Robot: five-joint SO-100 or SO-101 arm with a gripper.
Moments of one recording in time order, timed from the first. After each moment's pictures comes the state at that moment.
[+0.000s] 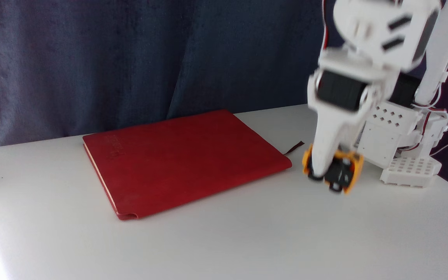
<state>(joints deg) -20.1 98.3 85.6 101.0 -4.7</state>
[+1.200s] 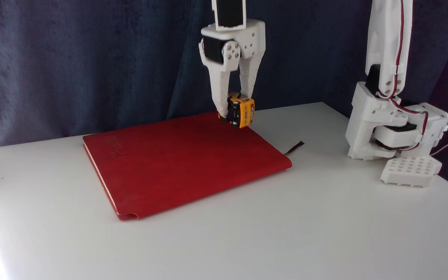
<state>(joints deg) 25.0 76.8 74.3 100.4 -43.8</state>
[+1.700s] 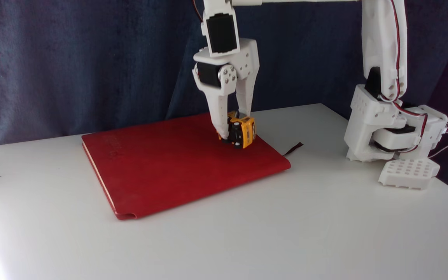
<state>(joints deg) 19.8 68.8 70.8 101.0 -44.0</state>
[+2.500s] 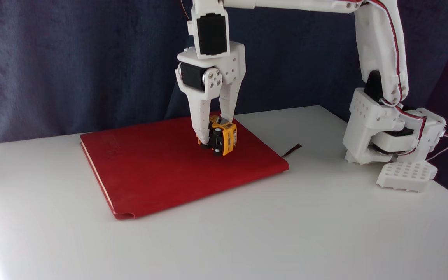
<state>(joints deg) 15.0 62.9 59.5 101.7 -40.3</state>
